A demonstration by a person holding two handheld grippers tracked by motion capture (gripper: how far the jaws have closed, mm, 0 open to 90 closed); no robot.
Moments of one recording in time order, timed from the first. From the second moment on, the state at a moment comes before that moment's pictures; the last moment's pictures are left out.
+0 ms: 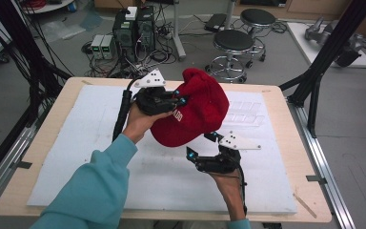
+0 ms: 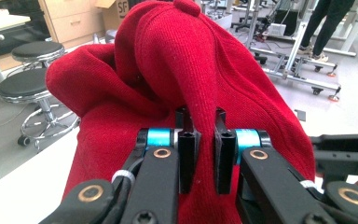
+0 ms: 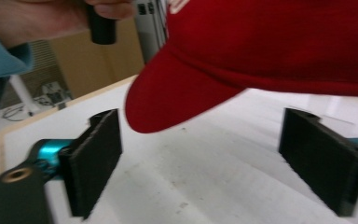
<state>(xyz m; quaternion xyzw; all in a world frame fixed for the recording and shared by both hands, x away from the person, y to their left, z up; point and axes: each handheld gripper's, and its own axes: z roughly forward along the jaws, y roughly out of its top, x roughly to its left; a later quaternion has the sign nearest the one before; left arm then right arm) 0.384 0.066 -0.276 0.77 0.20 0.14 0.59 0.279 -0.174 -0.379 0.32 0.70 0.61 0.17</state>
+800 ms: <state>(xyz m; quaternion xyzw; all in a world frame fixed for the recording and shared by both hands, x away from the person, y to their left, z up) 0.378 0.054 -0.278 0.75 0.20 0.14 0.61 0.283 -0.175 -0.382 0.34 0.64 0.68 0.12</state>
